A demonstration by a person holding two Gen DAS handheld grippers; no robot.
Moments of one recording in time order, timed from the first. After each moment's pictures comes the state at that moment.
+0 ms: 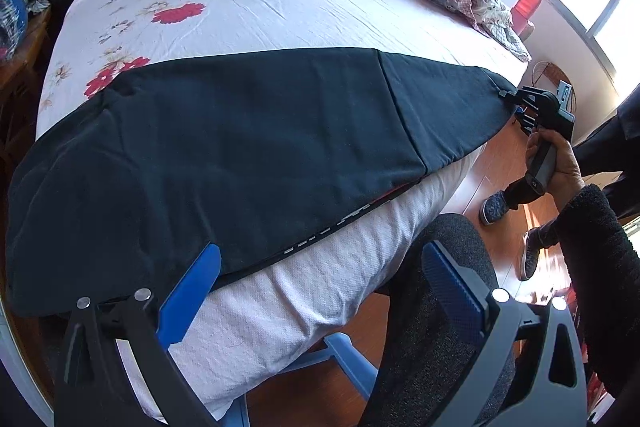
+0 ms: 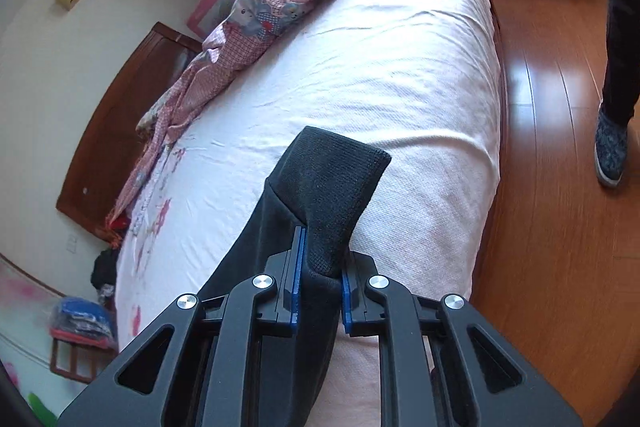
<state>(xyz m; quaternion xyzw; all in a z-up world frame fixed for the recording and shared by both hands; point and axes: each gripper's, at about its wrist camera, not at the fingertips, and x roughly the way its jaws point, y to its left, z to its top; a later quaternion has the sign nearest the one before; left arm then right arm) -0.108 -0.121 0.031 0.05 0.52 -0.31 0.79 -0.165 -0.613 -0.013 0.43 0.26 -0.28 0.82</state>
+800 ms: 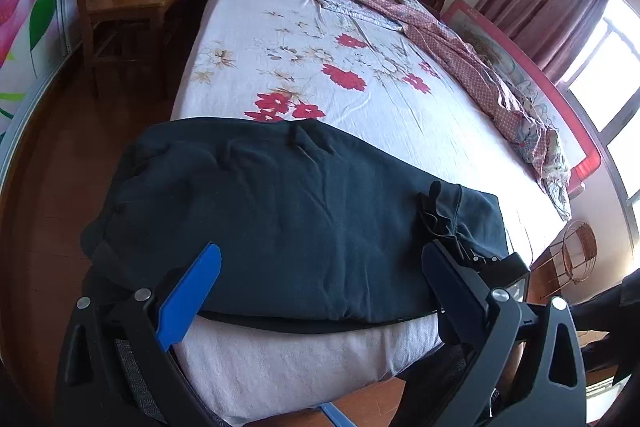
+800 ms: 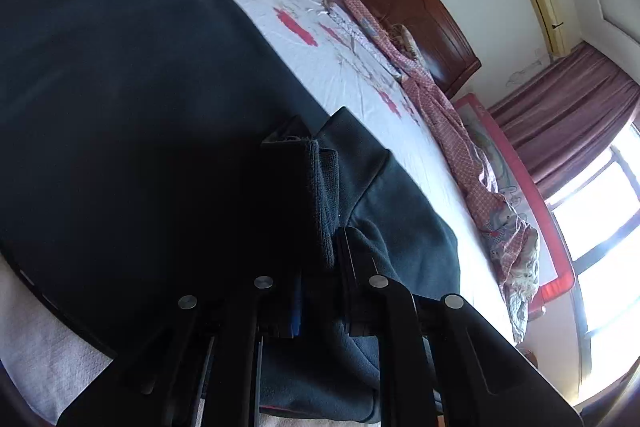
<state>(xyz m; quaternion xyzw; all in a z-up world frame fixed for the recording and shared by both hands) -0.061 0.038 0.050 -0.14 0.46 -0.15 0.86 -0.077 -0.177 -0.047 -0.37 0.36 -0.10 0.85</state>
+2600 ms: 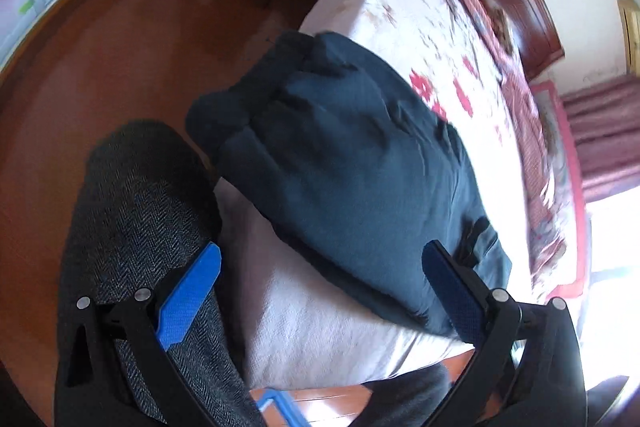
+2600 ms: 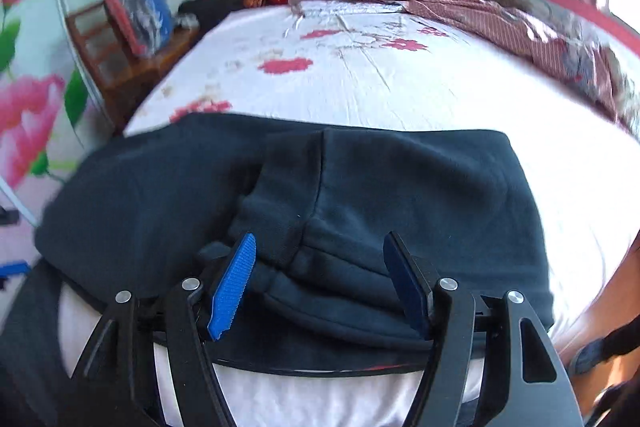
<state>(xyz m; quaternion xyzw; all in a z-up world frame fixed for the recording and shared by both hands) -0.068 0.158 -0.050 -0.38 0.53 -0.03 0.76 -0.101 -0.226 0.037 0.08 0.41 -0.03 0.91</state>
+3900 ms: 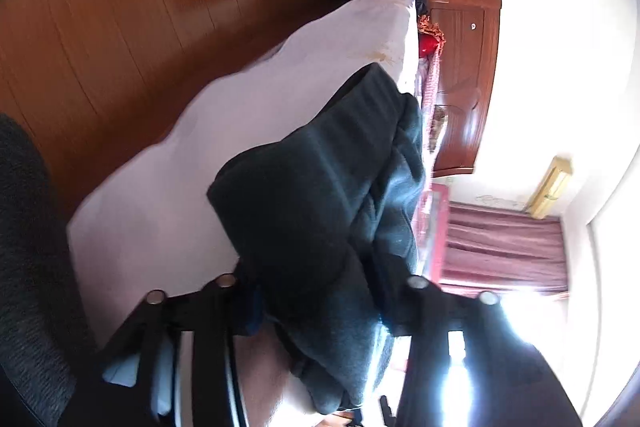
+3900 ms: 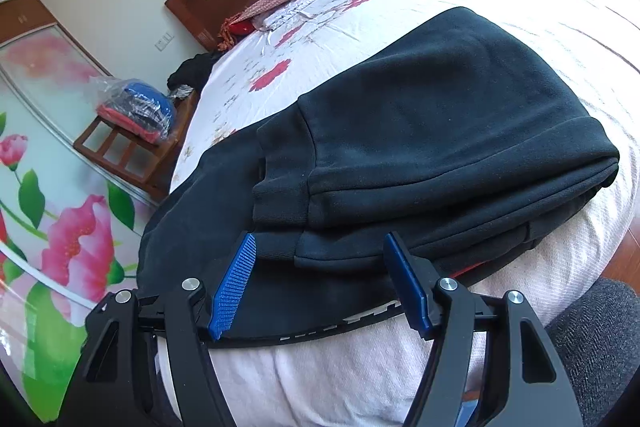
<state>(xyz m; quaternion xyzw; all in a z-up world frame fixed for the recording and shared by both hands) -0.021 0.195 -0.168 -0.63 0.39 -0.10 0.67 -0.133 -0.250 -0.008 0.31 0.39 -0.02 0.87</state>
